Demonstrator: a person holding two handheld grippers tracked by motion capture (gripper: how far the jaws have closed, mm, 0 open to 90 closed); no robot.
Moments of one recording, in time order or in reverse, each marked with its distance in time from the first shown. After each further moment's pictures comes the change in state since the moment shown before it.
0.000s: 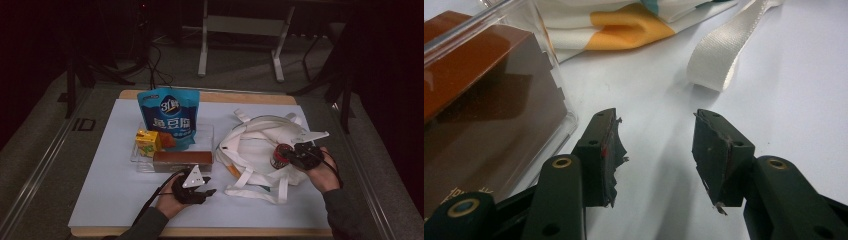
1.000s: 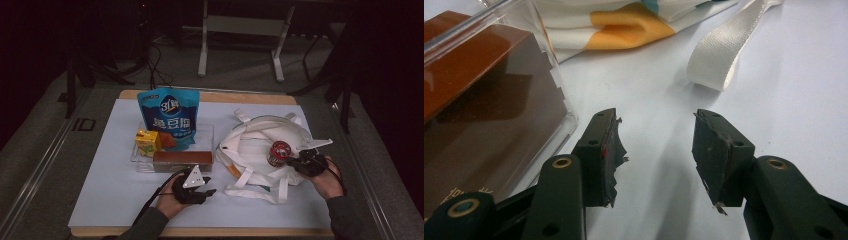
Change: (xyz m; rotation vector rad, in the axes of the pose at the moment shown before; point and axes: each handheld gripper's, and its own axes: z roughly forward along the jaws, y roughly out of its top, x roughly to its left) left arm 0.000 0.000 0.000 0.001 0.002 0.002; right arm -0.007 -0.027 0.011 0.062 0.008 0.056
